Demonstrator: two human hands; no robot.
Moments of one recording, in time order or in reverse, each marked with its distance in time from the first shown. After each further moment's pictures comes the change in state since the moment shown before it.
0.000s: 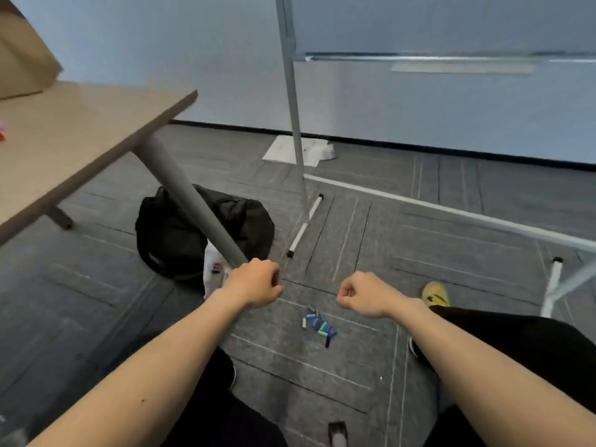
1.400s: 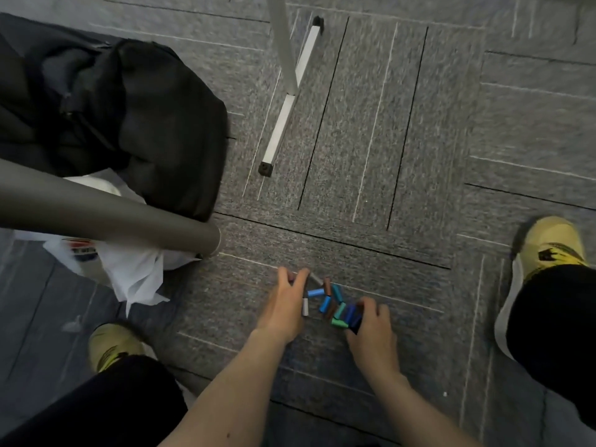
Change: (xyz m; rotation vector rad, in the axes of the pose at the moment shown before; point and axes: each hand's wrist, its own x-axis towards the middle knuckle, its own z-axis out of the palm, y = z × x) left_hand 0.263 -0.070 0.379 -0.230 -0.375 -0.079; right_hand 0.269 0.196 0.279 0.307 0.105 0.705
